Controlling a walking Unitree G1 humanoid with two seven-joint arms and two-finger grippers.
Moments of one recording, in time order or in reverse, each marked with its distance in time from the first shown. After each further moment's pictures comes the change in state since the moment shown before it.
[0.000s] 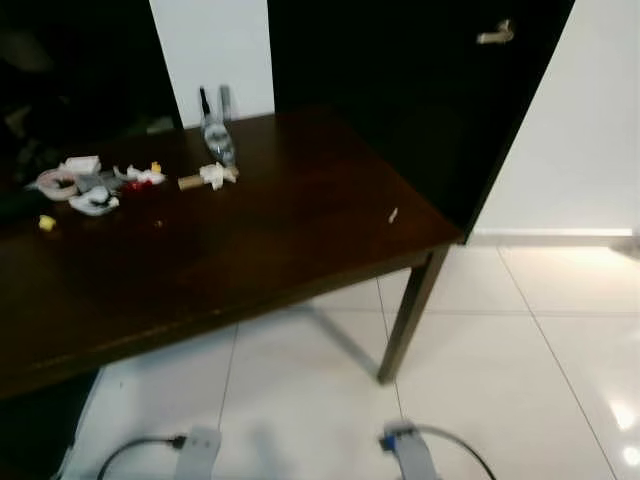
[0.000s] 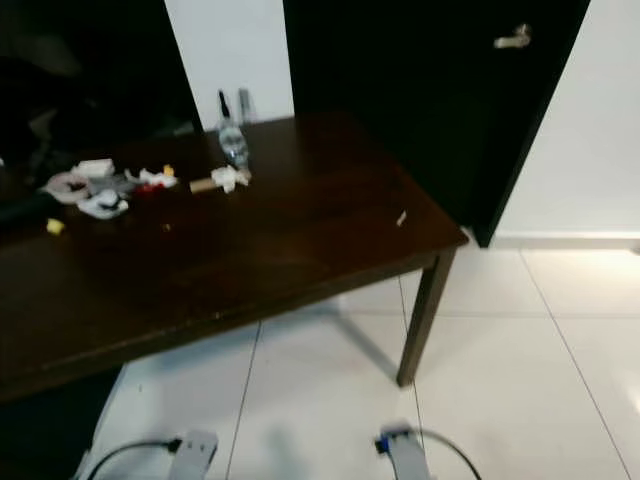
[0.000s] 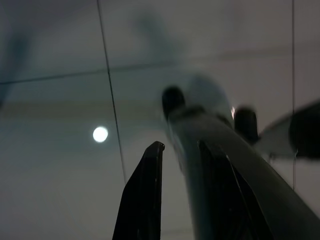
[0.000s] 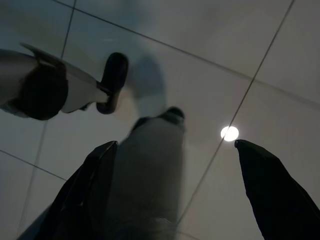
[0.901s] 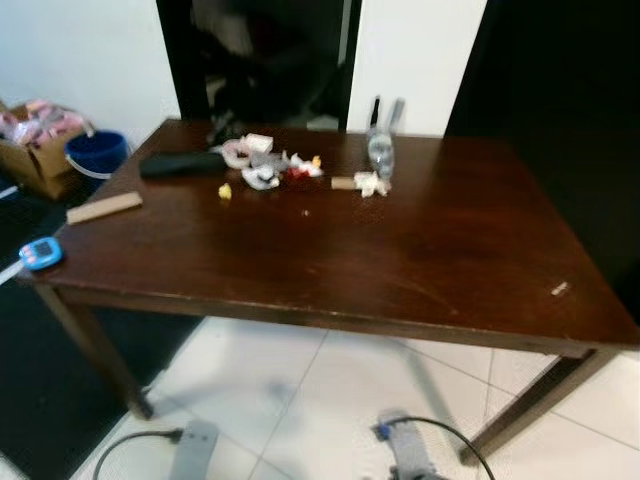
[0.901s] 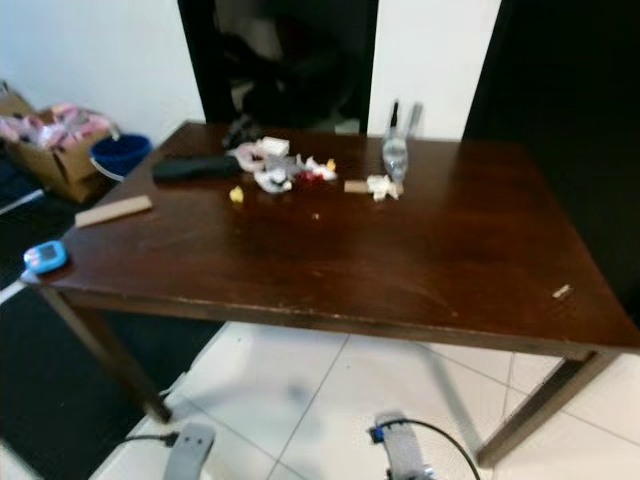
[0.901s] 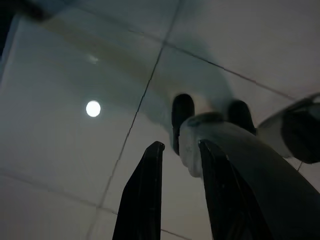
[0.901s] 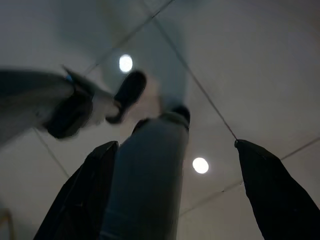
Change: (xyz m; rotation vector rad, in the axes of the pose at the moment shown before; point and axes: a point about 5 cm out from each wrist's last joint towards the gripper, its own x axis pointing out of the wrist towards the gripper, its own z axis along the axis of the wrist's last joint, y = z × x) left arm -0.001 -0.002 -0.006 -0.006 0.013 0.000; right arm 0.002 0.004 0.011 -0.024 -0.026 0.024
